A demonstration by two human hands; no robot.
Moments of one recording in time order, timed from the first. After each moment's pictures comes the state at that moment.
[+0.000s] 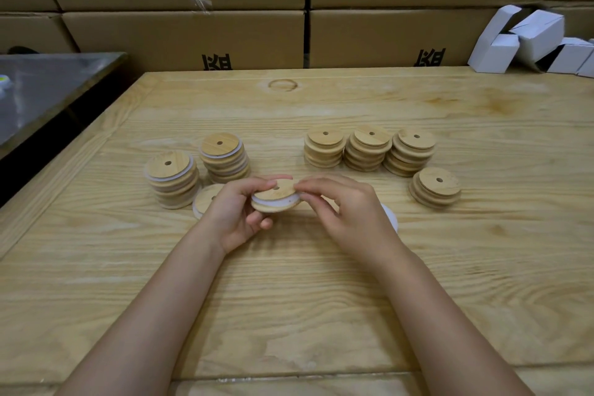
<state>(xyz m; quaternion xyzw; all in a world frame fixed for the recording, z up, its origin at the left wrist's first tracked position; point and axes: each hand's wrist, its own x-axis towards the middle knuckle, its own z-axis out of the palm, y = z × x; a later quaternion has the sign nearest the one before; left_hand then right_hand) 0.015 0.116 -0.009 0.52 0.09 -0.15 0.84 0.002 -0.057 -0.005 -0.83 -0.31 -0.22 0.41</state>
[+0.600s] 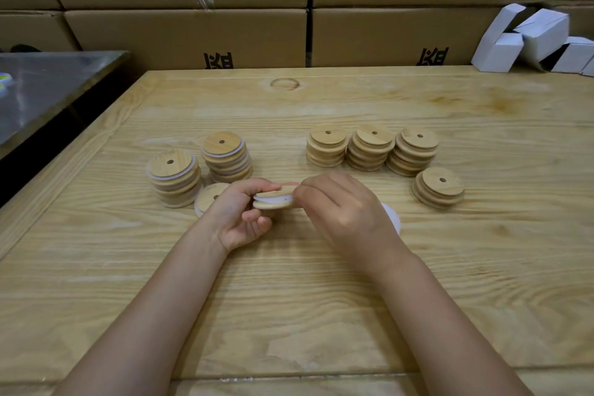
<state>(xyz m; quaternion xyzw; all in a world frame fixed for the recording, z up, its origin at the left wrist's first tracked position) 0.017 0.121 -0.007 0.48 0.10 -0.25 0.84 0.004 -0.055 -0.007 -0.81 -0.40 -0.39 0.17</state>
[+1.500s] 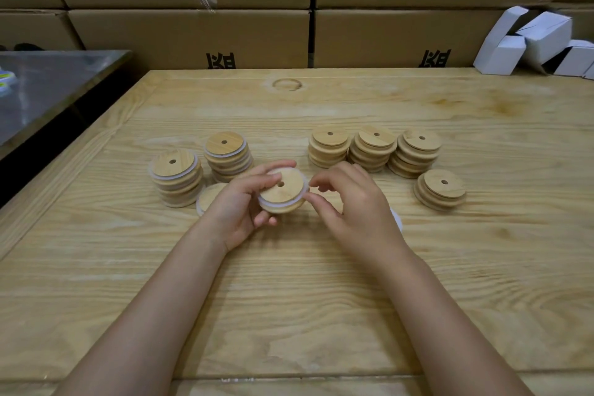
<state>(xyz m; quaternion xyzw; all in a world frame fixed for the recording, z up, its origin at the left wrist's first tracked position) 0.017 0.120 -0.008 0.57 0.02 -0.13 0.81 0.004 -0.058 -0.006 -0.86 -0.27 -0.24 0.36</state>
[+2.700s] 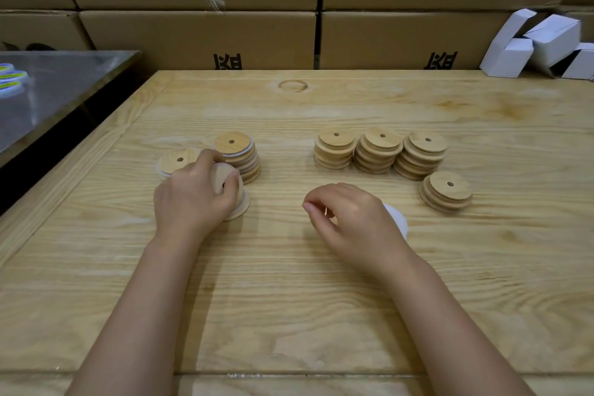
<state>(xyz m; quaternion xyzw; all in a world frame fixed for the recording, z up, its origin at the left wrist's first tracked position) 0.004 0.172 -0.015 0.93 0.09 0.31 0.19 -0.007 -0.055 -0.002 -0.87 -0.33 -0.19 0.30</state>
